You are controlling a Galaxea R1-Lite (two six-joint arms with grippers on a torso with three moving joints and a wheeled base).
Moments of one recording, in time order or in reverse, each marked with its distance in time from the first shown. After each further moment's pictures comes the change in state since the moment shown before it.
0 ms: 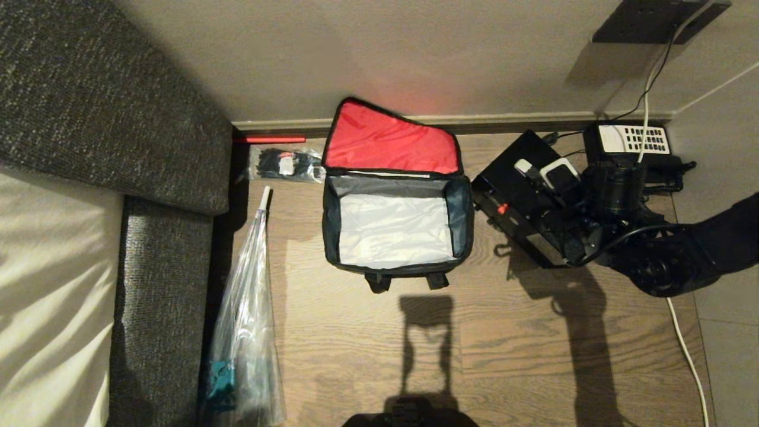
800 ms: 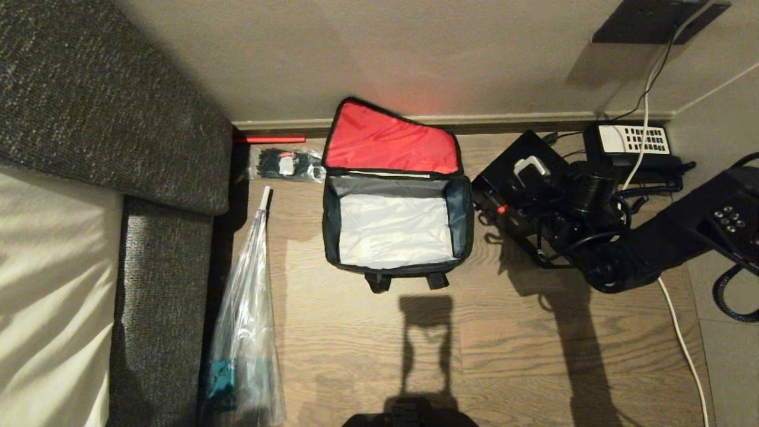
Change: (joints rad) left arm 0.000 0.000 0.000 0.000 0.000 0.000; right arm 0.006 0.202 -0.151 -0.304 -0.088 -0.321
